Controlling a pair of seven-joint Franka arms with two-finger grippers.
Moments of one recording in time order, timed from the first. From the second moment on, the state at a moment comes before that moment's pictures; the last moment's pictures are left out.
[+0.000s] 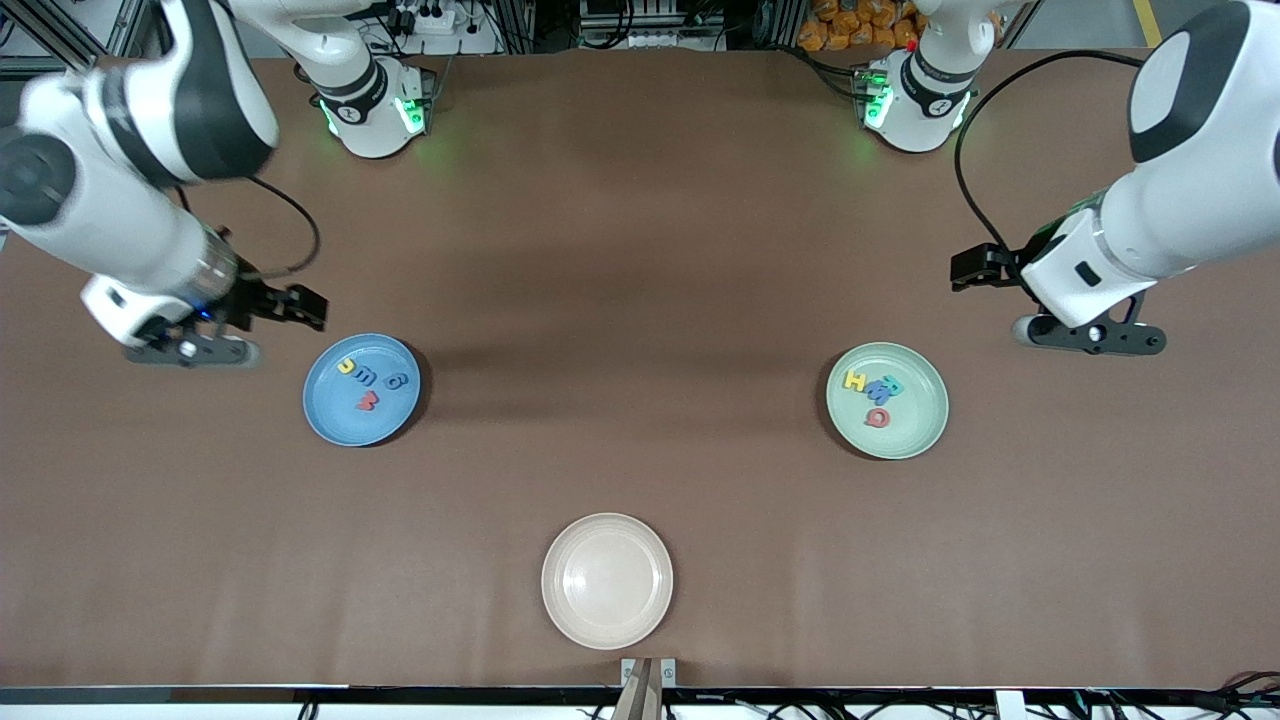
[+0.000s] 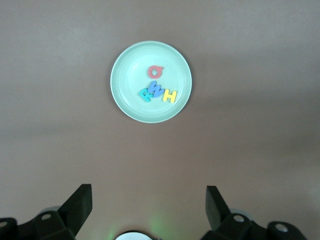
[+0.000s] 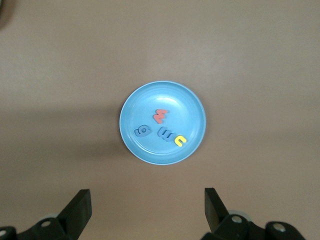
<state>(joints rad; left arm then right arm) 0.22 0.18 -0.46 -1.51 -0.01 1.51 -0.15 0.04 0.01 0.09 -1.84 -0.02 1.81 0.17</state>
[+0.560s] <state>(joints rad) 0.22 0.18 -0.42 -1.50 0.09 1.64 -0.15 0.01 -0.02 0.05 -1.72 -0.02 1.73 0.16</state>
